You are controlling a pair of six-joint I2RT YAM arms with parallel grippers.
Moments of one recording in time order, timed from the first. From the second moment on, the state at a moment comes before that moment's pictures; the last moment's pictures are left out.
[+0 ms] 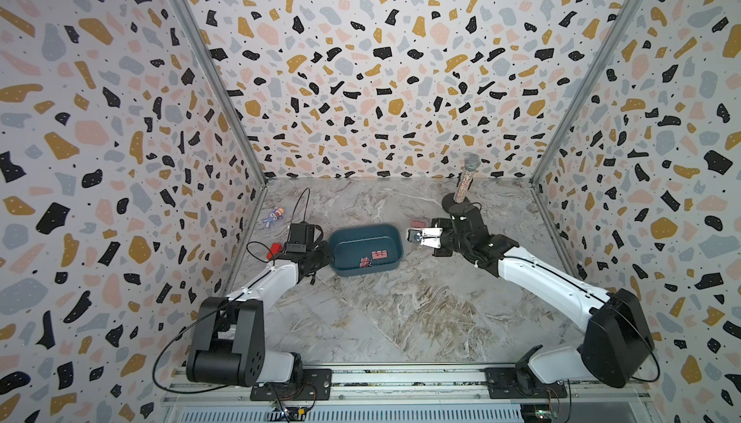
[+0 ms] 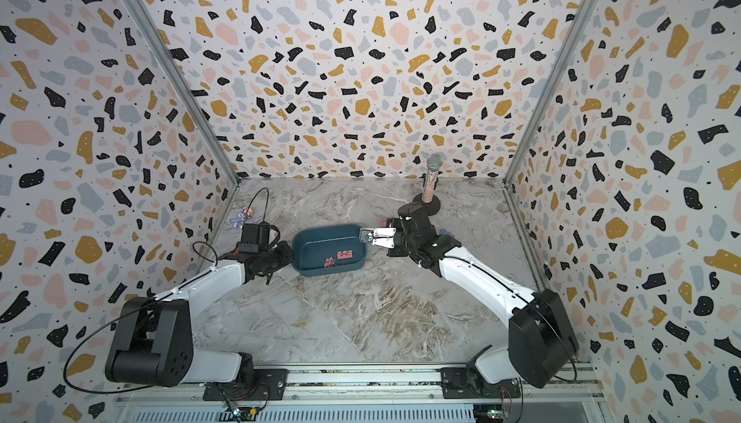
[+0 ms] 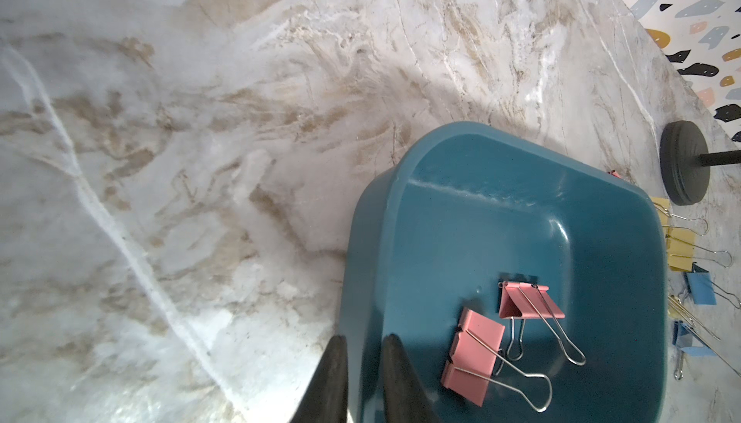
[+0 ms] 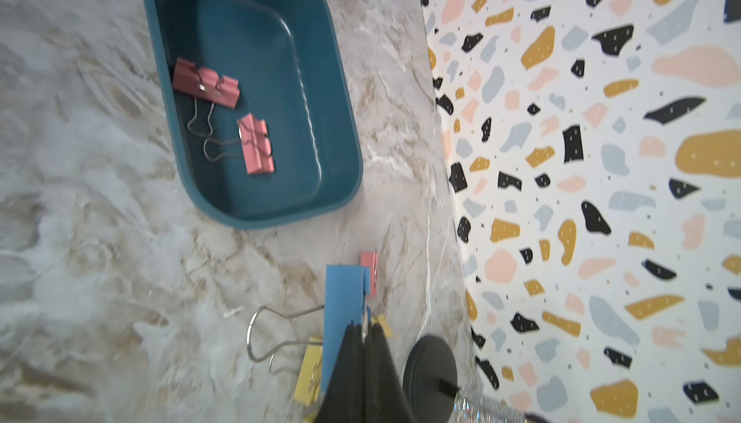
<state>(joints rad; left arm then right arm) -0.09 1.40 0.73 -0.22 0.17 -0.54 0.59 1.36 1.01 -0.25 -0.14 -1.02</state>
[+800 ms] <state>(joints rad) -0.09 1.40 0.71 -0.21 0.19 -0.55 0.44 1.10 0.67 -0.33 -0.01 -1.03</state>
